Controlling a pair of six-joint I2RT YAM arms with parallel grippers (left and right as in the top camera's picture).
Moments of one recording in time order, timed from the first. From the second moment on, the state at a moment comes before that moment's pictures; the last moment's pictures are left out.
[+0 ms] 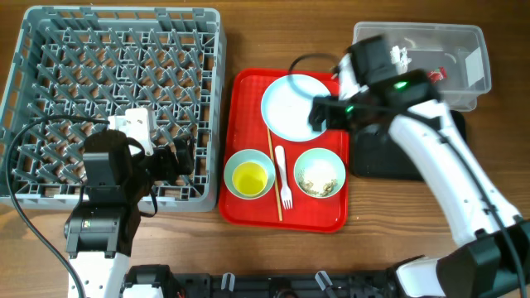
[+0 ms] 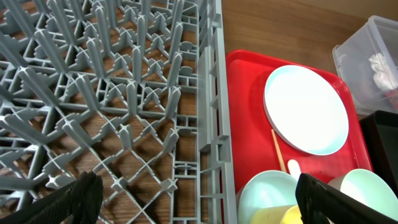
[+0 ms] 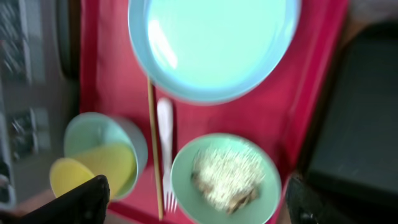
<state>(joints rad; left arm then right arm) 0.00 0.84 0.75 -0.60 0.20 -0.18 0.37 1.59 1.38 -1.07 -0.19 0.33</state>
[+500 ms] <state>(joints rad) 0.00 0.84 0.75 -0.60 0.20 -0.18 0.62 1.63 1.03 -0.75 -0.09 0.58</state>
